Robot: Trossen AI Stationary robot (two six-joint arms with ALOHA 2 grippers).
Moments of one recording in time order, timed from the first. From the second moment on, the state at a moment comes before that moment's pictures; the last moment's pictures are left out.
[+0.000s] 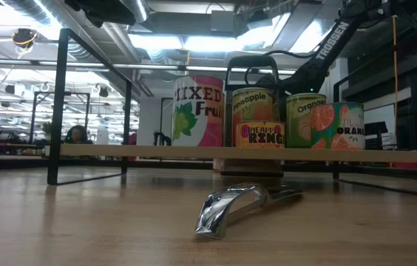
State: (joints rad) left arm -0.22 0.87 0.78 -0.35 -0.41 -0.04; right arm -0.72 1.96 1.08 0.13 -0.35 0.00
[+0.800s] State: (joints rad) left arm -0.22 0.87 0.78 -0.35 -0.41 -0.04; right arm -0.72 1.96 1.08 0.17 -0.27 0.02
